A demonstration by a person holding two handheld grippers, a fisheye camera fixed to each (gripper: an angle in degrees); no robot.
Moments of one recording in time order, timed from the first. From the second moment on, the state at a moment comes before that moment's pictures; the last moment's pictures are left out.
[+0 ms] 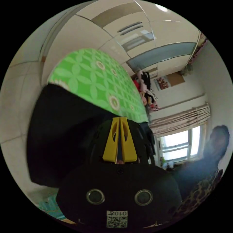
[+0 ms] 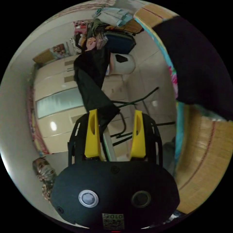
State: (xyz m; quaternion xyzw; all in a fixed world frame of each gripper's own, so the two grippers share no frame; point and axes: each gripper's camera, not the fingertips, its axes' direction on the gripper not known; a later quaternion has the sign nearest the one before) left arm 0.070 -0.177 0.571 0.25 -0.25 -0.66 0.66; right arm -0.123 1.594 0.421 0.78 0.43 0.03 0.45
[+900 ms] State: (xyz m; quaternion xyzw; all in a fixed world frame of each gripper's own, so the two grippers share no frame) left arm 0.155 -0.257 0.725 0.27 -0.02 -0.73 0.62; right arm -0.294 1.451 0.465 0.66 0.50 -0.20 0.52
